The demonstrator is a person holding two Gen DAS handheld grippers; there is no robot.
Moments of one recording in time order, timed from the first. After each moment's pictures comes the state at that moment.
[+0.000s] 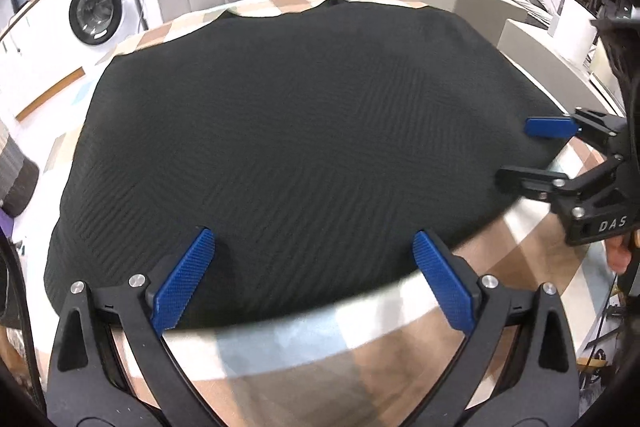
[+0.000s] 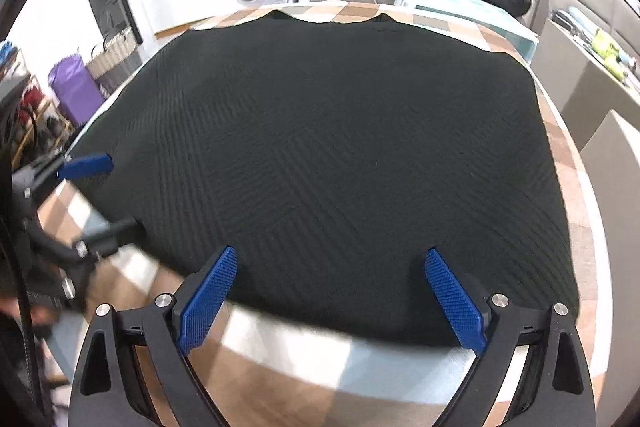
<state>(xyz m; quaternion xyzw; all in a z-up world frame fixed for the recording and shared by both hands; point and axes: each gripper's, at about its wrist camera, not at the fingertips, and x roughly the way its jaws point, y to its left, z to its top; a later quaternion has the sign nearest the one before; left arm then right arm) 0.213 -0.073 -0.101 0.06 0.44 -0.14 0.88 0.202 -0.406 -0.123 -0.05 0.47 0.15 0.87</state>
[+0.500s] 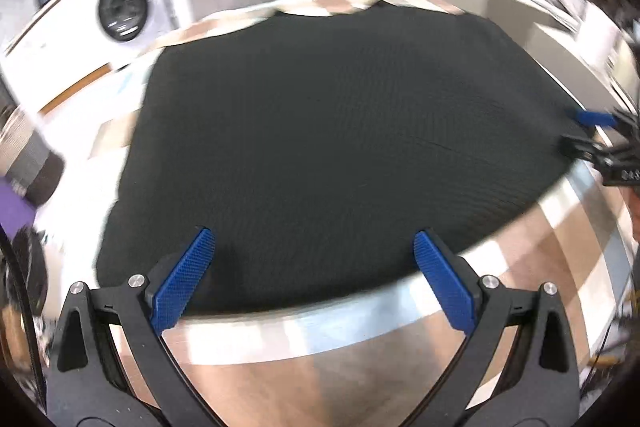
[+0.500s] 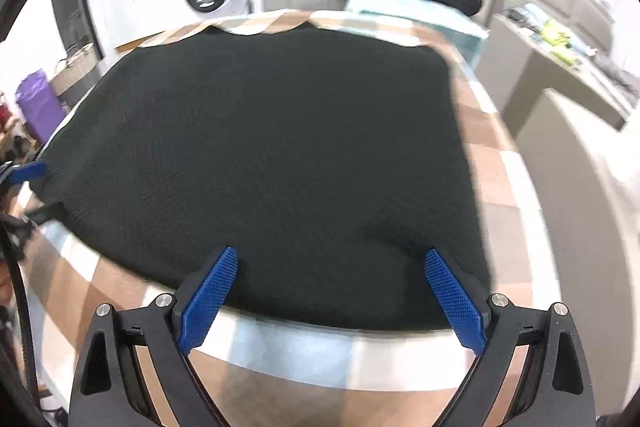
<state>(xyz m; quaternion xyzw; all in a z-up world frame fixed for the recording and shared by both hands) 0.204 -0.014 -0.088 0.06 0.44 -0.07 0.89 0.188 -0.459 -0.114 -0.07 0.45 0.07 0.89</state>
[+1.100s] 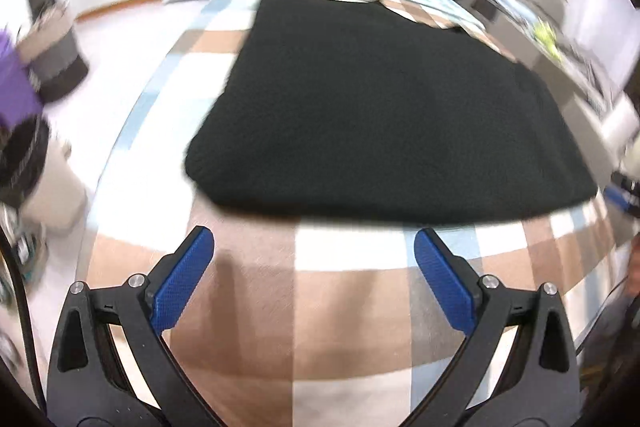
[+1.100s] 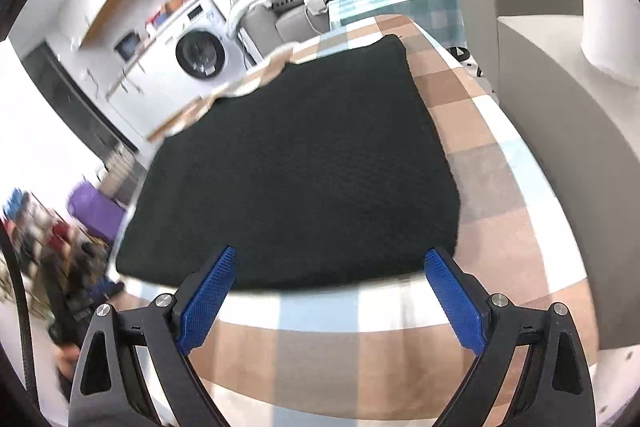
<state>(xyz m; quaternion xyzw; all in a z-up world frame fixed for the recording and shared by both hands) 0.159 0.092 -0.086 -0.10 0.46 -0.01 0.88 0.155 -0.521 -0.080 0.17 0.44 0.11 0.87</state>
